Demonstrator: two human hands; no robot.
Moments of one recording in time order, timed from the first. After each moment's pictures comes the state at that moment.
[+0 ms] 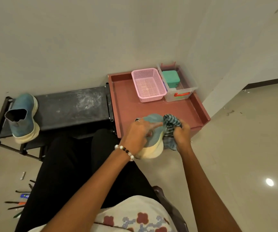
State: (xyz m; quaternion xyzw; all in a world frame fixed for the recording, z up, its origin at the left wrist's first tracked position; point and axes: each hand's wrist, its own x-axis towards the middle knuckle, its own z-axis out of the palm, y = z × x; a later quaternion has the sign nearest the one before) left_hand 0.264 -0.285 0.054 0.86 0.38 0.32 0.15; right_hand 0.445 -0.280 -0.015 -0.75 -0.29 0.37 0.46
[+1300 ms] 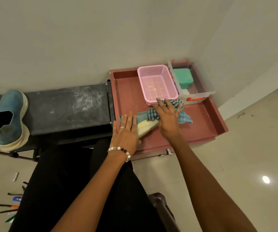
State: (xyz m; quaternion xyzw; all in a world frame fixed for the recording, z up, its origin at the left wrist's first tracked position) left_hand 0.232 -0.209 -0.029 0.78 0.60 -0.06 0.14; right_hand 0.414 -0.162 -0.053 -0.66 -0.73 0.03 0.17
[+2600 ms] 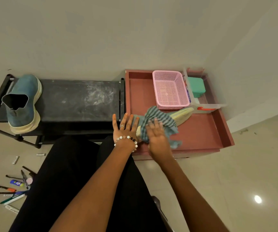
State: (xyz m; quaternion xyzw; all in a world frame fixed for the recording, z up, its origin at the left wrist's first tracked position) left_hand 0.213 -0.194 -0.032 0.73 0.62 -0.28 0.09; right_hand 0.341 -0.223 -0.053 -0.58 -0.81 0.06 0.12
